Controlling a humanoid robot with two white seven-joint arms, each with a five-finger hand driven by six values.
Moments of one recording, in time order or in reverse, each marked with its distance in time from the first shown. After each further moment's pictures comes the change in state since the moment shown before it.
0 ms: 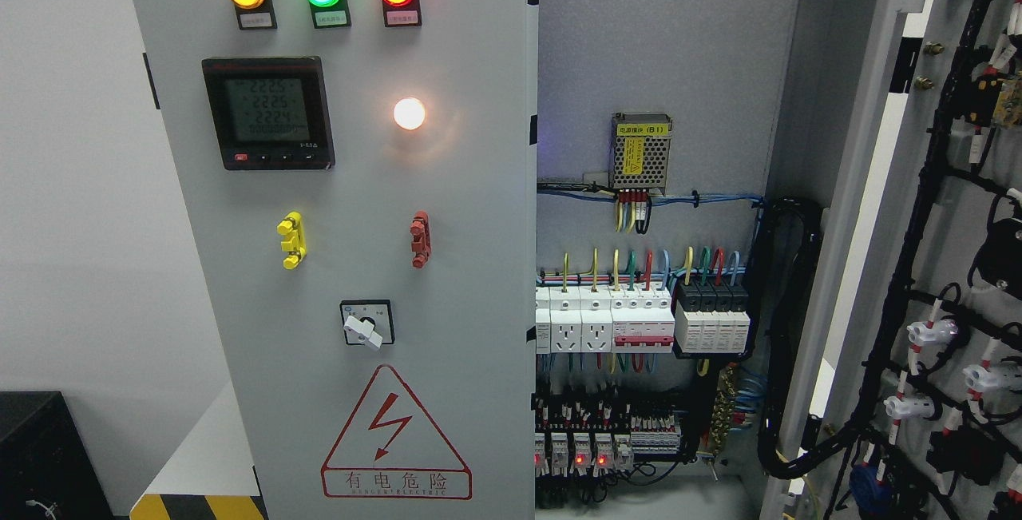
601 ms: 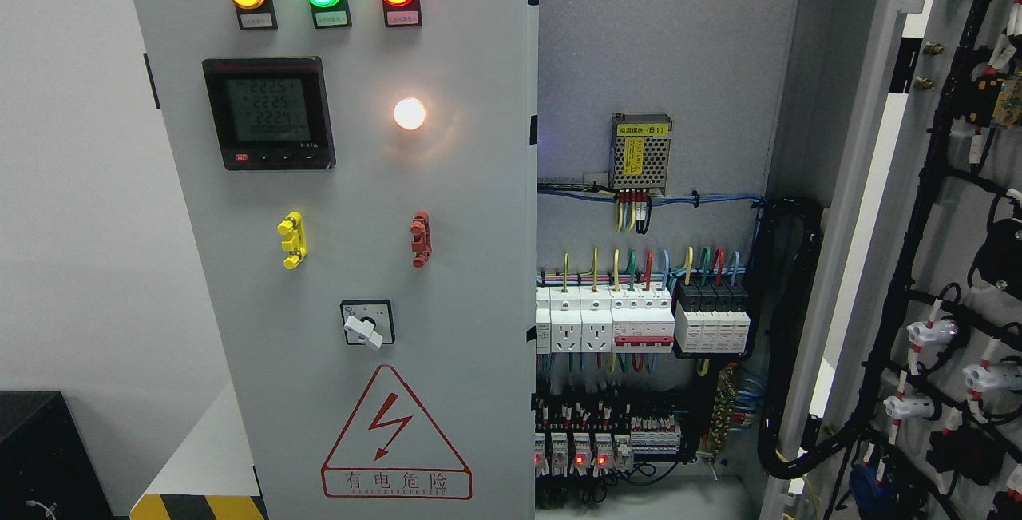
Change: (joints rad) left arm 0.137 -0.092 0.089 0.362 -0.038 -0.031 -0.060; right arm 0.000 0.000 0.000 -0.012 0.000 0.000 0.000
